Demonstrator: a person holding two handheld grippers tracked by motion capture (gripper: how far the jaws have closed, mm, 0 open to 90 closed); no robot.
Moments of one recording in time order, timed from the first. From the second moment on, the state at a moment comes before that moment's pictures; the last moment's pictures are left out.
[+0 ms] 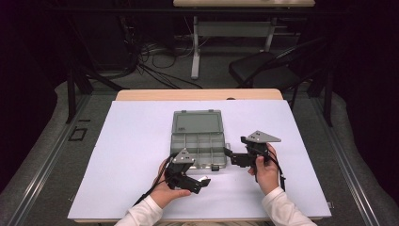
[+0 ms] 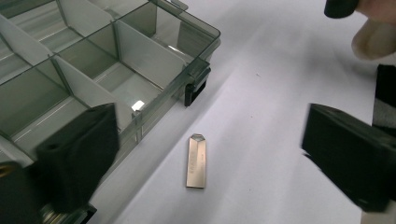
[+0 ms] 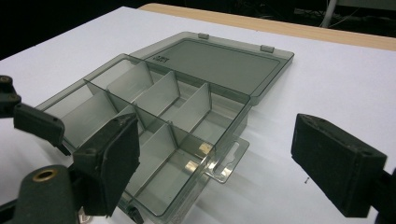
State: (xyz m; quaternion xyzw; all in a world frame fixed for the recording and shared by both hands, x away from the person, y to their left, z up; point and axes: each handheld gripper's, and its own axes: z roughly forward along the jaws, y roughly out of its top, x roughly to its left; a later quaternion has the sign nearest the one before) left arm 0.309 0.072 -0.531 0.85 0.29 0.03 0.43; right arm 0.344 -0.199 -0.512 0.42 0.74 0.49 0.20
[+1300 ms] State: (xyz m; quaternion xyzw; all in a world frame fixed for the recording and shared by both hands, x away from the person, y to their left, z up) left arm 0.306 0.062 -0.555 0.88 0.28 0.06 0.37; right arm 0.344 -0.194 -0.517 0.42 0.75 0.48 0.20
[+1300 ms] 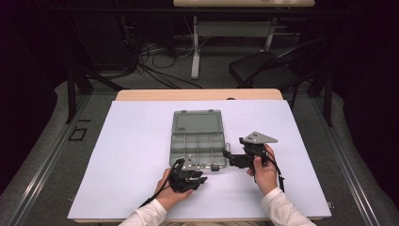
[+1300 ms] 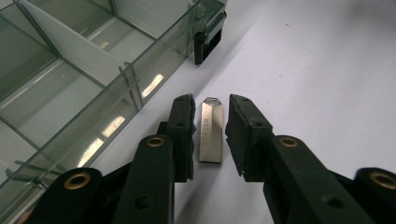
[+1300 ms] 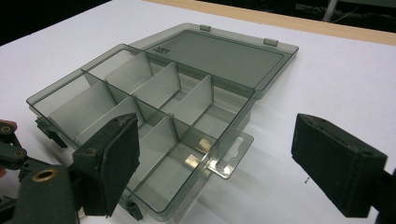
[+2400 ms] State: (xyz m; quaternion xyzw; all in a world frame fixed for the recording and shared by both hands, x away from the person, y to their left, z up) left arm 0.305 0.060 -0.559 0.89 0.27 0.06 0.37; right arm 0.345 -0.192 -0.520 0.42 0.75 0.47 0.20
